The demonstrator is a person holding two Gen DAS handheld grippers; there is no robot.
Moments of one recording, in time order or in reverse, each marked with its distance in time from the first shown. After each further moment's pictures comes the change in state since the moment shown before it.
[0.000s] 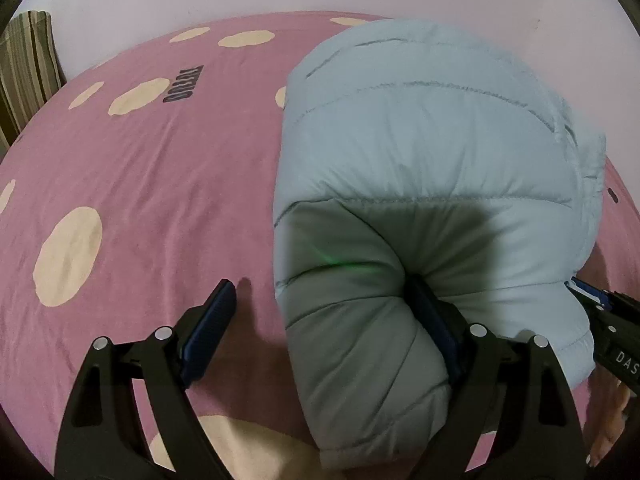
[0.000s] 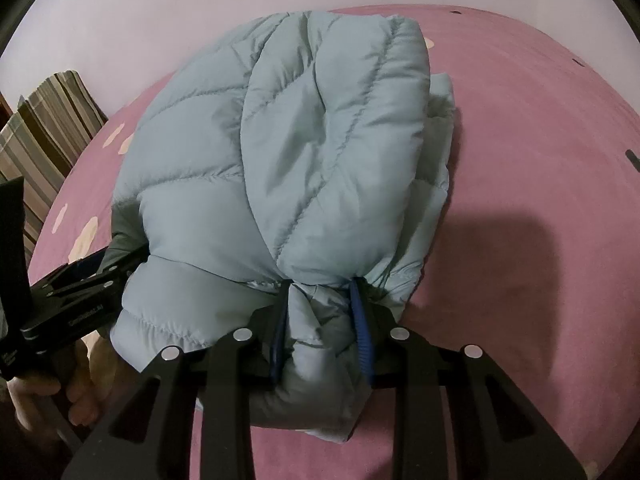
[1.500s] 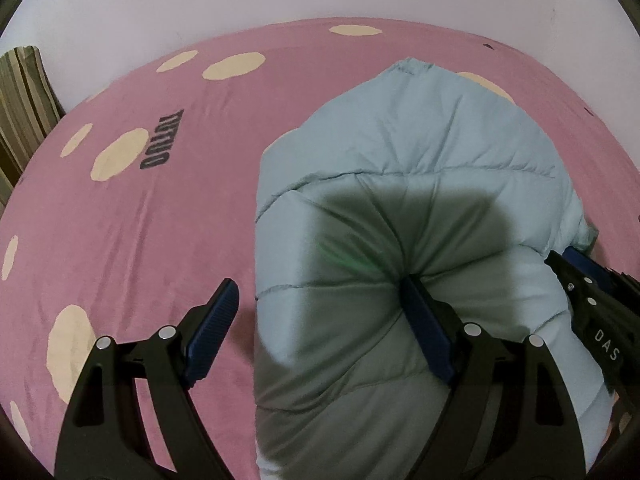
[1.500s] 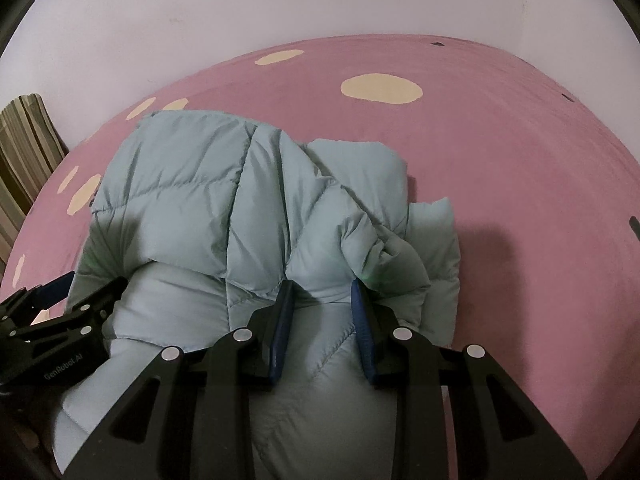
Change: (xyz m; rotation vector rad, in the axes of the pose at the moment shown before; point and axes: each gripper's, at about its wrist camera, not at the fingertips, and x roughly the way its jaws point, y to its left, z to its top) left arm 0.041 -0.017 0.082 0.044 0.004 0.081; right arm 0.039 0.000 0.074 0.030 -0.104 -0.143
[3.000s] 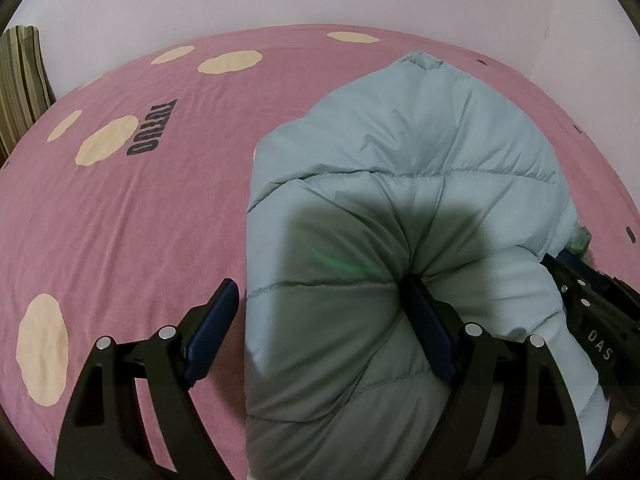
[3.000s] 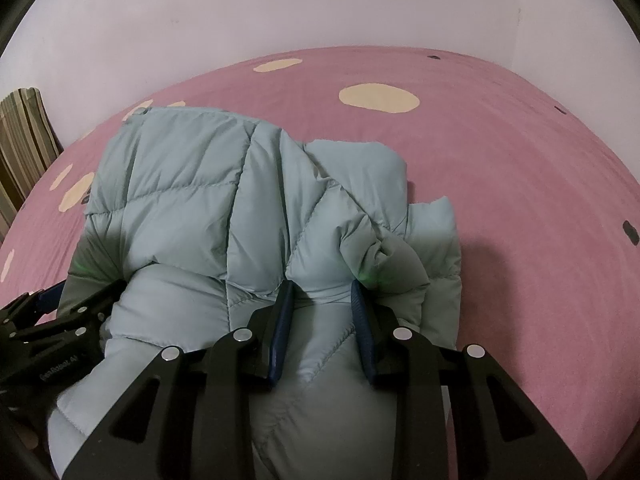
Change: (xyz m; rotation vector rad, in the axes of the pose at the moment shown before) left arm 0.008 0.009 -0.010 -0.048 -0.048 -0.078; right arm -0.002 0.004 -0.007 -0.017 -0.047 -0.034
